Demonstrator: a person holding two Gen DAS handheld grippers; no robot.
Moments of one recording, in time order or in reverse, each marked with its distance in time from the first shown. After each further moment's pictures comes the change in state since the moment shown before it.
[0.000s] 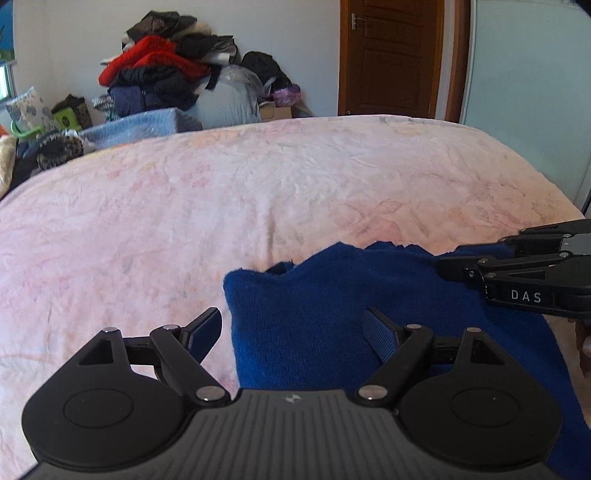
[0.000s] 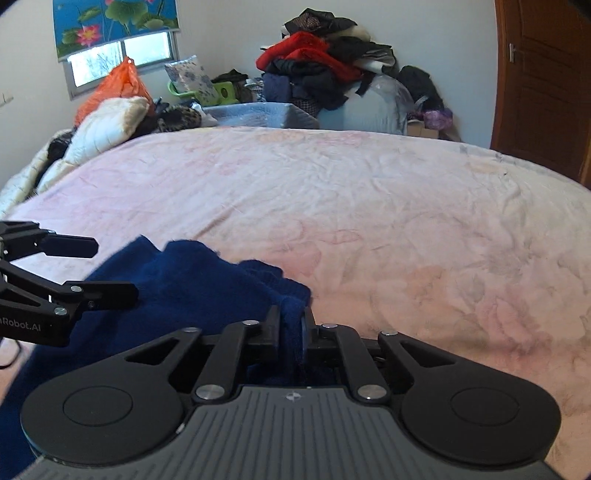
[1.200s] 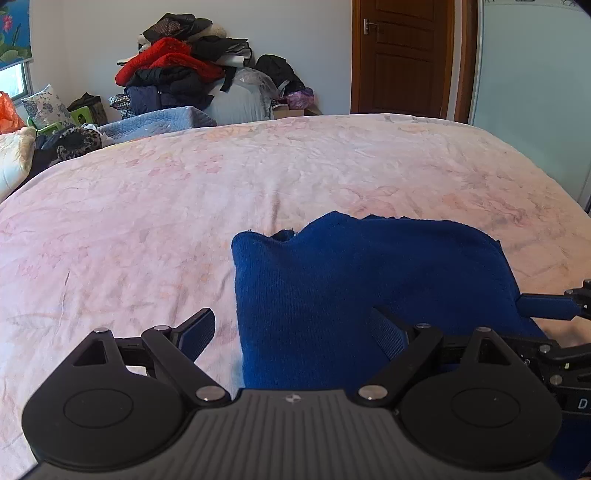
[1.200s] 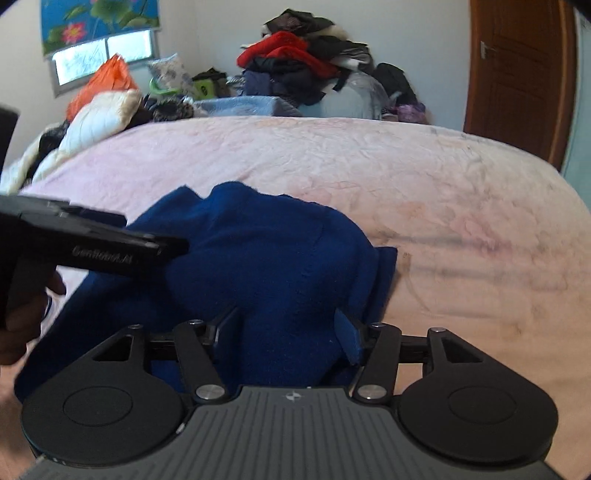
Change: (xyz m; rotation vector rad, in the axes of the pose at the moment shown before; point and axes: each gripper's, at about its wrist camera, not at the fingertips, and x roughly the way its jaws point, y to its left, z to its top) left arm -0.026 -0.013 -0.031 -0.014 -0.019 0.046; right arm -0.070 0.048 -0.056 0.068 0.006 -0.064
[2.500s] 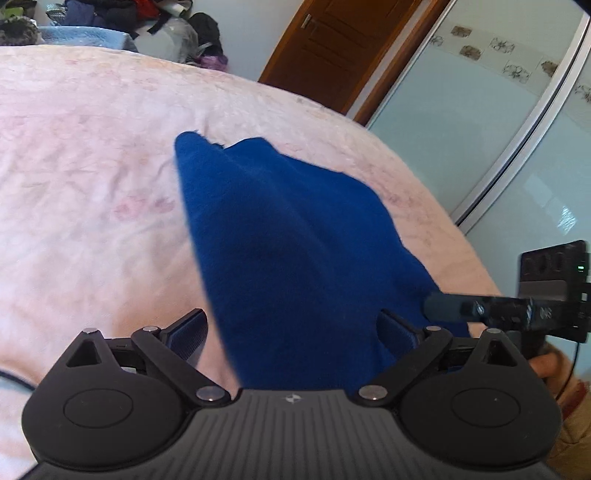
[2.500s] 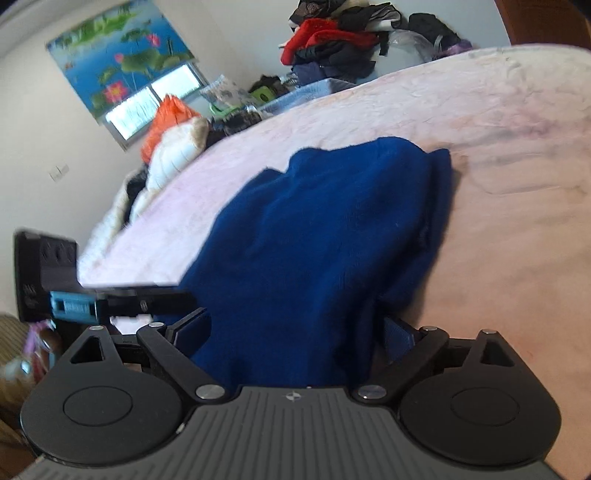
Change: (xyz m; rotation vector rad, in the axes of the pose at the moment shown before) left arm -0.020 0.058 -0.068 -0.202 0.059 -0.558; right arm -0.020 -0.026 -0.043 0.277 0.035 0.437
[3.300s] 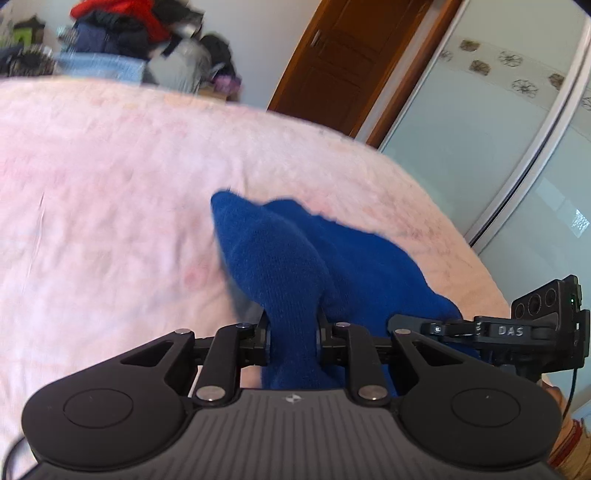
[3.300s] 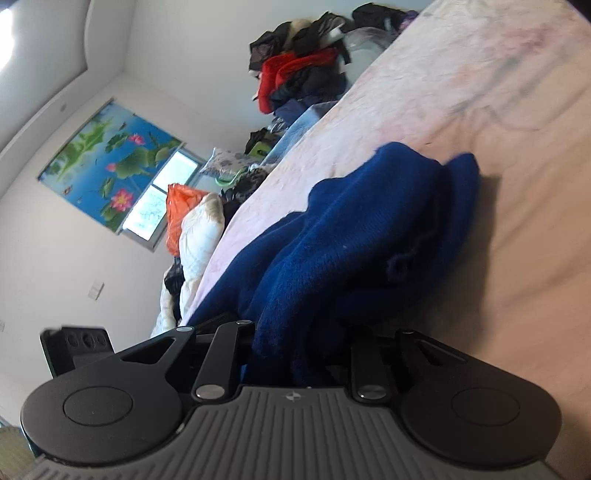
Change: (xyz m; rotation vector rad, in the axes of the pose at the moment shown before) left arm -0.038 0.022 0.032 0.021 -0.016 0.081; right arm 0.045 0.007 0.003 0.334 -0.148 0.134
